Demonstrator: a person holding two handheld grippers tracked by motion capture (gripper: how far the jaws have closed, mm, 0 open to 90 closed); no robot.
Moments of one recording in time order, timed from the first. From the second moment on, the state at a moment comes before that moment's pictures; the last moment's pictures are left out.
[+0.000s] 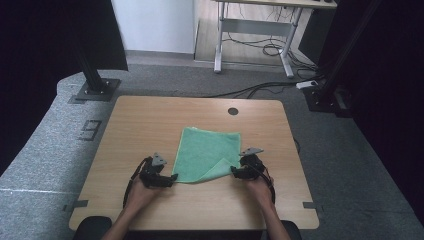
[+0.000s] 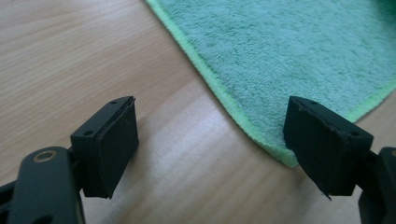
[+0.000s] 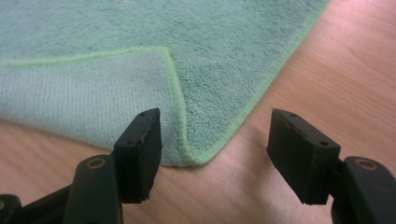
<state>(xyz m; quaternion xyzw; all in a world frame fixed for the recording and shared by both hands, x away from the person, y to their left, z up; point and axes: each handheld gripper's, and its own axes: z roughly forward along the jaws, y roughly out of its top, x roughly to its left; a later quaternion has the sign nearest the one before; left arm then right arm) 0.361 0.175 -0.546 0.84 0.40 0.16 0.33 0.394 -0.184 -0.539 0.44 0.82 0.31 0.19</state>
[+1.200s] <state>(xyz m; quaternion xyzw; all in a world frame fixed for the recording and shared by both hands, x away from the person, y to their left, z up) 0.374 0.180 -0.548 0.82 0.43 0.17 0.33 0.429 -0.129 -0.523 0.41 0.84 0.32 0.15</state>
